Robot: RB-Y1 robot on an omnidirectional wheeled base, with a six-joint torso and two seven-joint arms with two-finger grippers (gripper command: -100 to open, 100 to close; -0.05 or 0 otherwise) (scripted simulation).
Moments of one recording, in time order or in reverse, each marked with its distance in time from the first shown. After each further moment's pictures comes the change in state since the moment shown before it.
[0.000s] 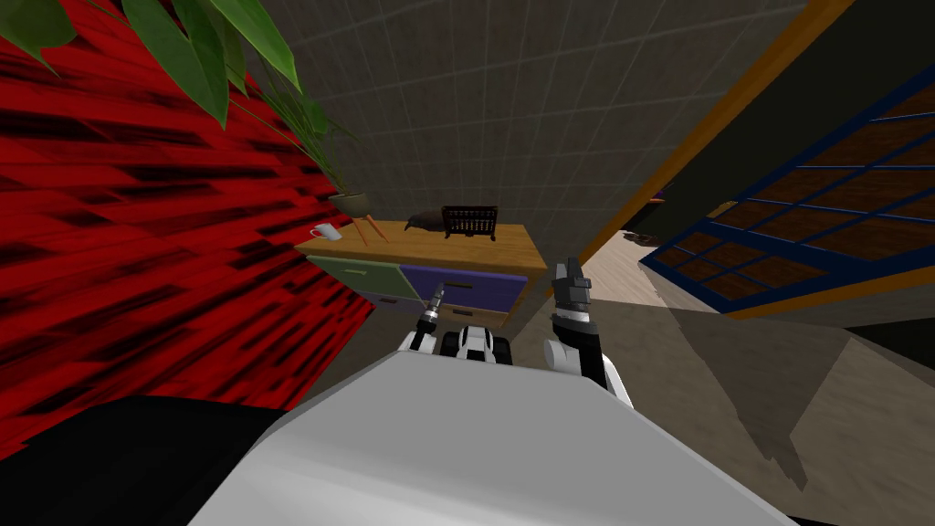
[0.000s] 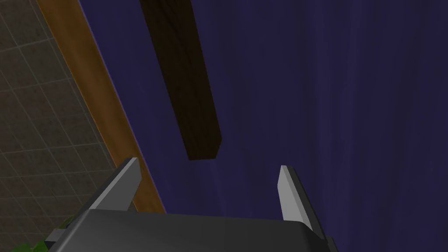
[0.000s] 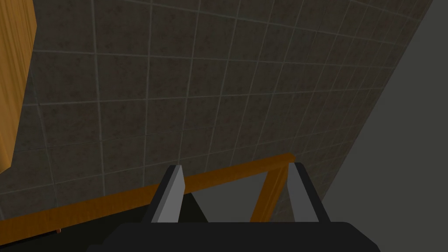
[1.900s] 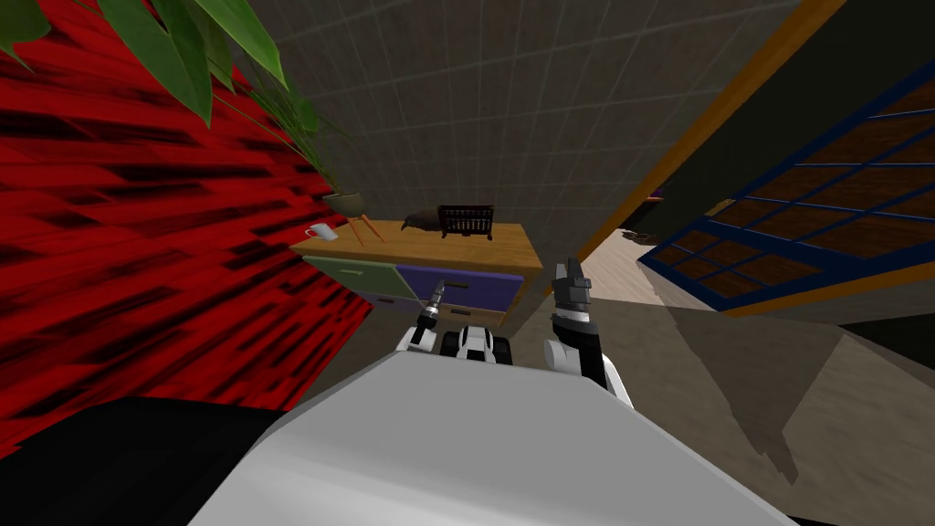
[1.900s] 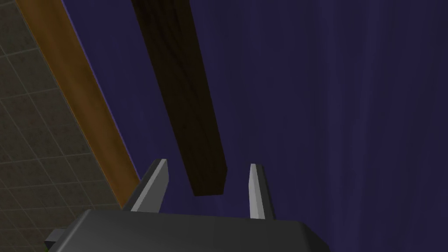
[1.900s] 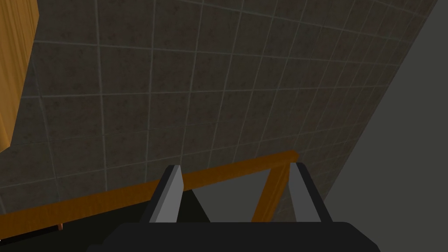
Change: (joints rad) left arm -0.018 0.010 -0.005 -0.054 0.000 0.095 0.015; right arm 0.000 0.000 0.000 0.000 0.000 0.000 0.000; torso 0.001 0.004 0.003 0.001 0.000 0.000
